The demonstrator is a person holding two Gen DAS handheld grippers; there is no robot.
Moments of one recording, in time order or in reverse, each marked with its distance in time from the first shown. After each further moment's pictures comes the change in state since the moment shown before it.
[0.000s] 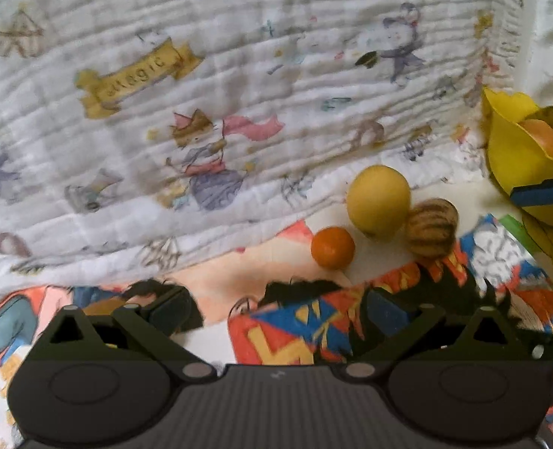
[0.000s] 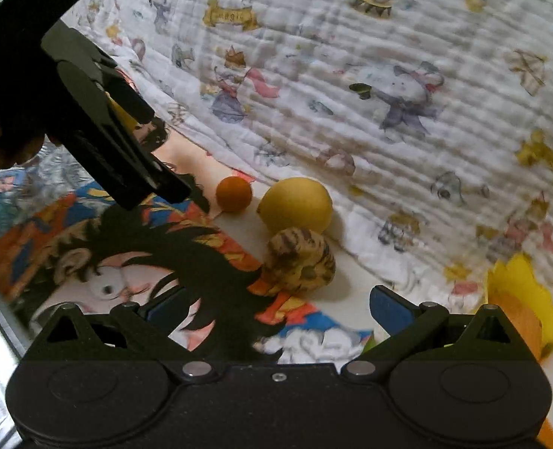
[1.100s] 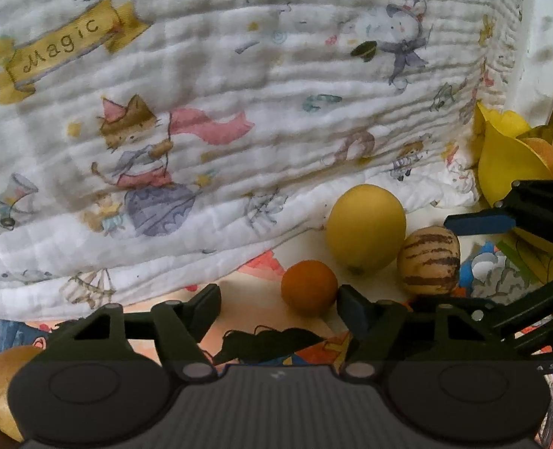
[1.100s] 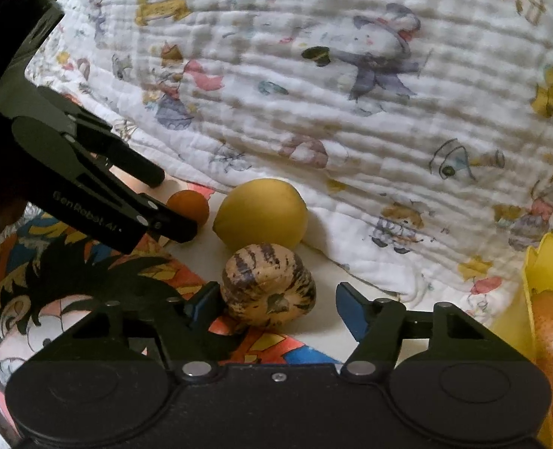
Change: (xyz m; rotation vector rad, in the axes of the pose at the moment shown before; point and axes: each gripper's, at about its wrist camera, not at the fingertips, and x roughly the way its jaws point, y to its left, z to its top) left arm 0.047 -0.001 0.006 -0.023 -0.072 -0.132; right arm 0.046 -0.031 0.001 0.157 -0.028 0.021
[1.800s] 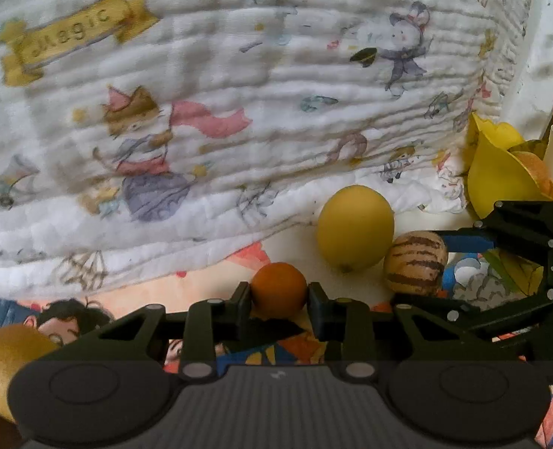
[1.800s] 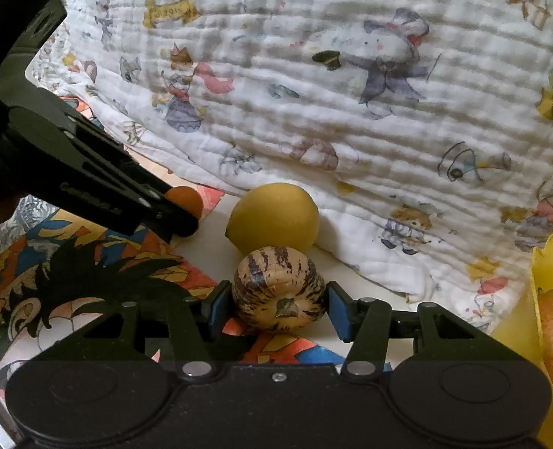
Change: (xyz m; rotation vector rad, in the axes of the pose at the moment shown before) left arm -0.009 0.003 -0.003 -0.065 0.030 -0.038; right arm -0.003 0.007 0.001 -0.009 -0.011 0.012
